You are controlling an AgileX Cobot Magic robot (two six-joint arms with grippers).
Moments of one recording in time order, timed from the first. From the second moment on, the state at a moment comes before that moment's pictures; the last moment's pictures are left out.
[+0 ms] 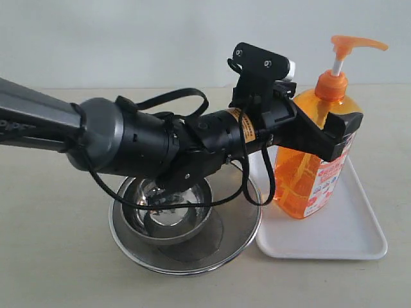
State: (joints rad) left arm -0.85 2.03 -1.22 0.19 -0.61 -0.23; right arm 0.38 1.09 -1.03 -1.74 1.21 1.56
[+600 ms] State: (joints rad) left arm -0.85 1.76 -1.19 0.20 -0.03 -0.22; right arm 0.38 1.09 -1.03 -1.74 1.21 1.56
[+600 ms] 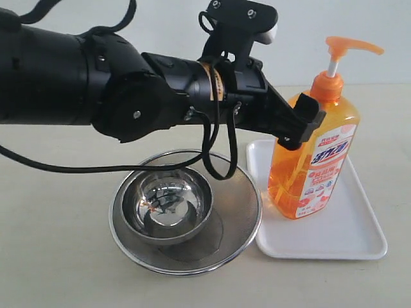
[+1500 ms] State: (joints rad) left arm -0.93 1.08 -0.62 0.20 -0.01 -0.44; right arm 0.38 1.09 -1.03 -1.74 1.21 1.56
